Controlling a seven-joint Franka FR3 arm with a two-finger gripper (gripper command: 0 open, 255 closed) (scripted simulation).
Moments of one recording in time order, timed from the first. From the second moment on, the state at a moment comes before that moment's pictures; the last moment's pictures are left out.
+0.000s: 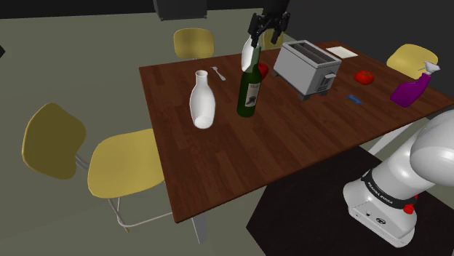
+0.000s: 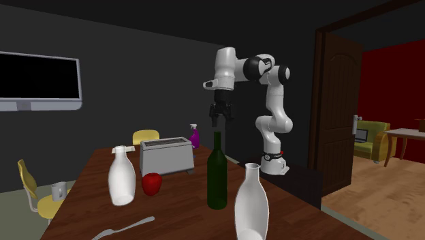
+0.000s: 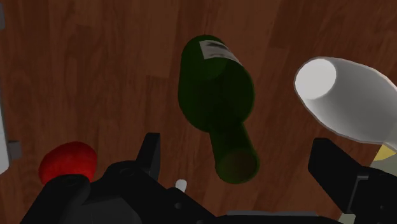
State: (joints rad) arm 0.02 -0.06 0.11 -1.91 0.00 1.95 0.22
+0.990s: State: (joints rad) arm 0.02 0.02 0.12 -1.93 -0.02 2.05 0.24
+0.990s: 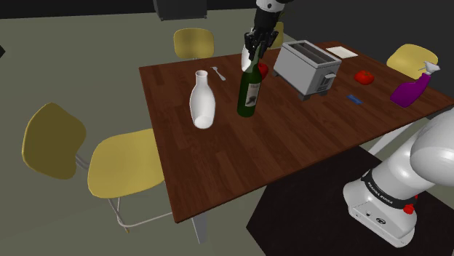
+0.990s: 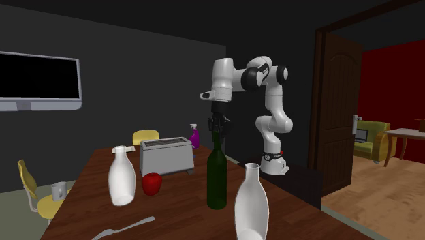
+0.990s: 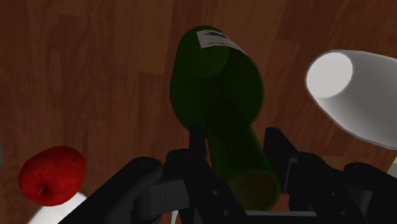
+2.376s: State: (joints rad) arm 0.02 0.01 0.12 -1.76 -0.02 1.86 0.23
